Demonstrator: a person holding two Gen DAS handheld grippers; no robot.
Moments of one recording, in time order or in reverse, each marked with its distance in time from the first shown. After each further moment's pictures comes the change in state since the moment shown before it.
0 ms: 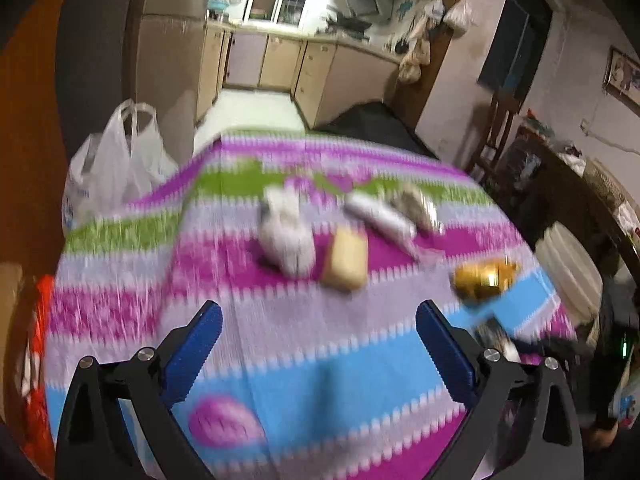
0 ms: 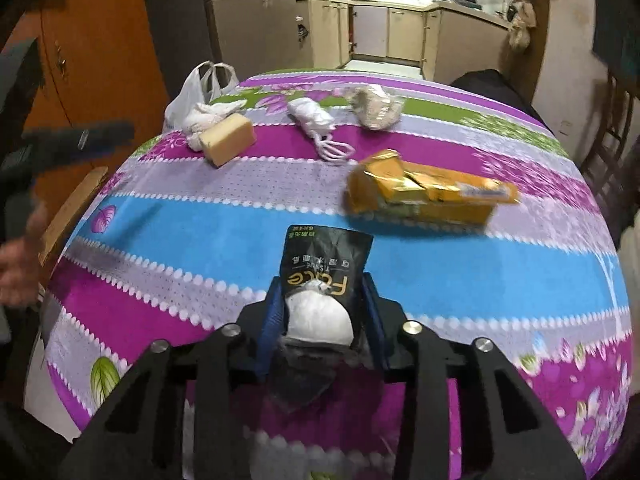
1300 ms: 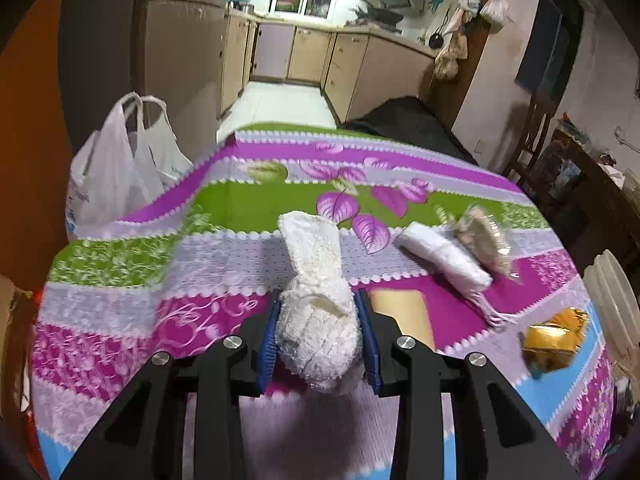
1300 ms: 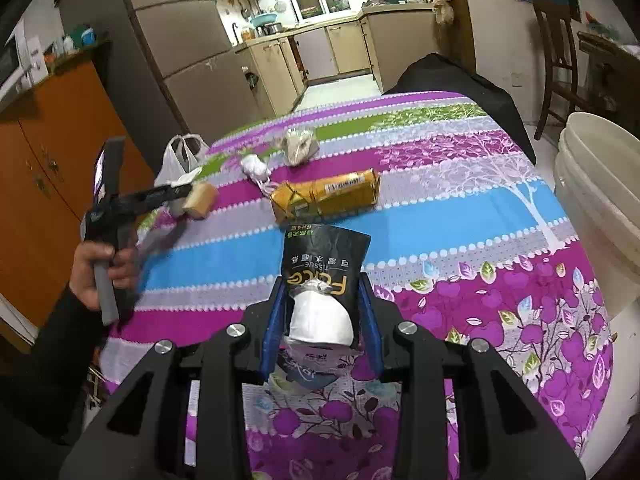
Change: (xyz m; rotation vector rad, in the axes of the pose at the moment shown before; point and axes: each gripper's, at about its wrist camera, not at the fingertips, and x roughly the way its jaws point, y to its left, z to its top) left arm 0.075 0.013 0.036 -0.037 0.031 0.113; right arm -0.084 -0.061 -0.028 0.290 -0.111 0.041
